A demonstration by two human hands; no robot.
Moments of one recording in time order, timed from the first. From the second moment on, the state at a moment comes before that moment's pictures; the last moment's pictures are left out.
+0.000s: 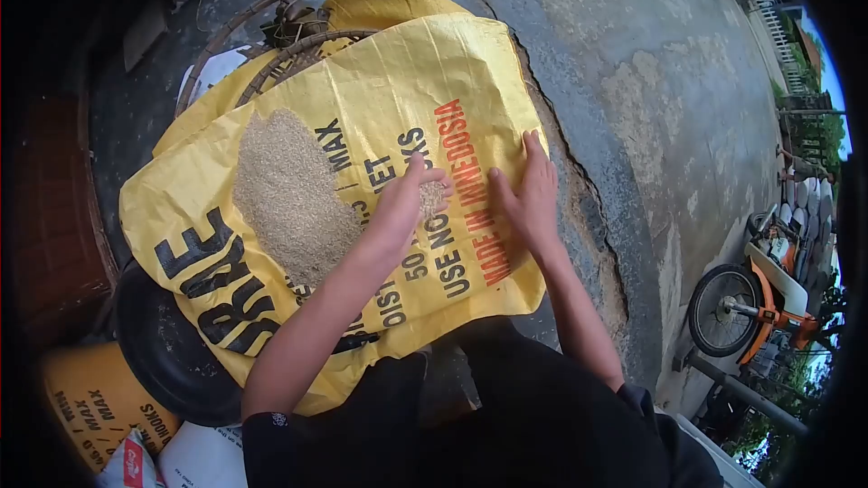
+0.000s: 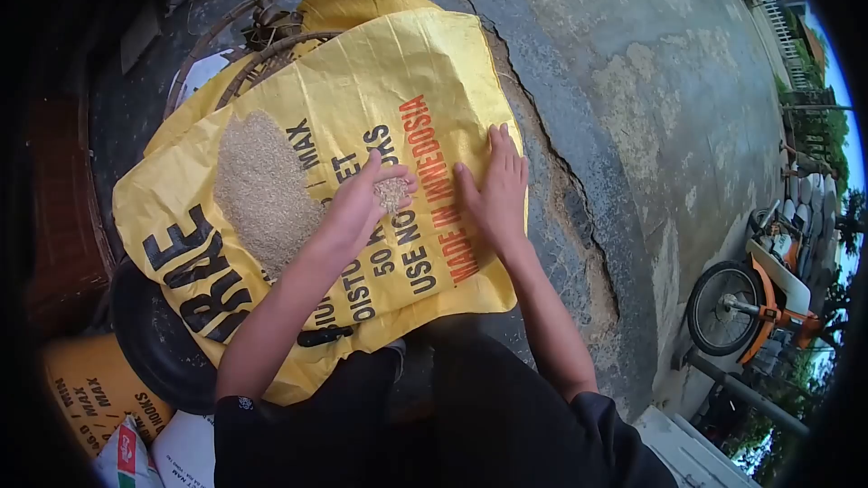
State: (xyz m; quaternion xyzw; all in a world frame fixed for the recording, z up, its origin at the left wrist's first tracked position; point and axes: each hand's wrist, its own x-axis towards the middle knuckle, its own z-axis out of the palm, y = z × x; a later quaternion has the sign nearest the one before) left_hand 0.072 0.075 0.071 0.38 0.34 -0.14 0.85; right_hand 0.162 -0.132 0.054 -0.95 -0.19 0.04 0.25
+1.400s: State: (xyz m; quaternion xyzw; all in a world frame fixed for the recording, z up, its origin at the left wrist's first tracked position) left_hand -0.051 0.038 0.015 0.04 0.22 -0.05 0.97; right_hand 0.194 -0.042 0.049 -0.87 -0.47 0.00 0.16
